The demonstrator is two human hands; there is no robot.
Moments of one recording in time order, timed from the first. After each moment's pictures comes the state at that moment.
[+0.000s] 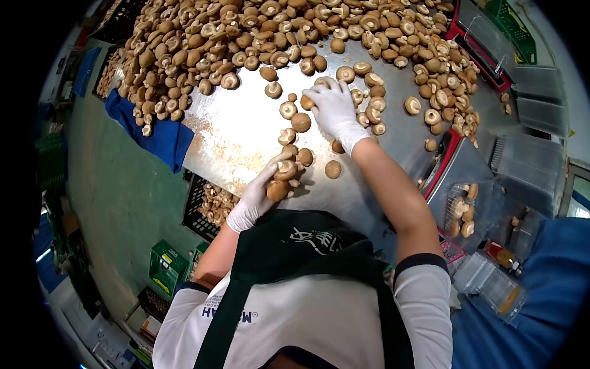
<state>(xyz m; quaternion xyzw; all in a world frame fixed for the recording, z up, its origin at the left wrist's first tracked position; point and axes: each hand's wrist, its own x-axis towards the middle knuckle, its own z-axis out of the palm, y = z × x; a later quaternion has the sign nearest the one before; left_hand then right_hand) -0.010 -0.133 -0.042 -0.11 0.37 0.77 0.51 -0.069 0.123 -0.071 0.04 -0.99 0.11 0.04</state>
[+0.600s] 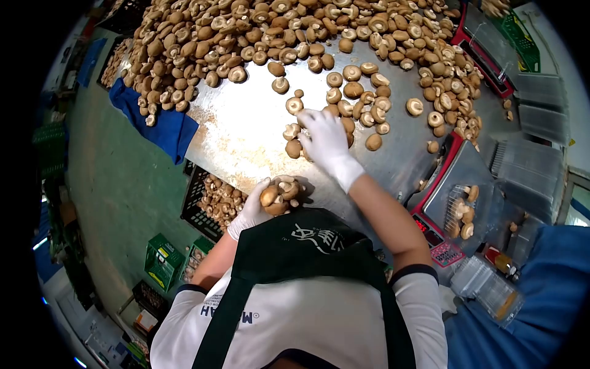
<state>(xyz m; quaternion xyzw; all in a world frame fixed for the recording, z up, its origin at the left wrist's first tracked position) 0.029 -0.162 -0.048 -0.14 0.19 0.81 0.54 -0.011 0.068 -0.048 0.01 -0.95 0.29 0.07</state>
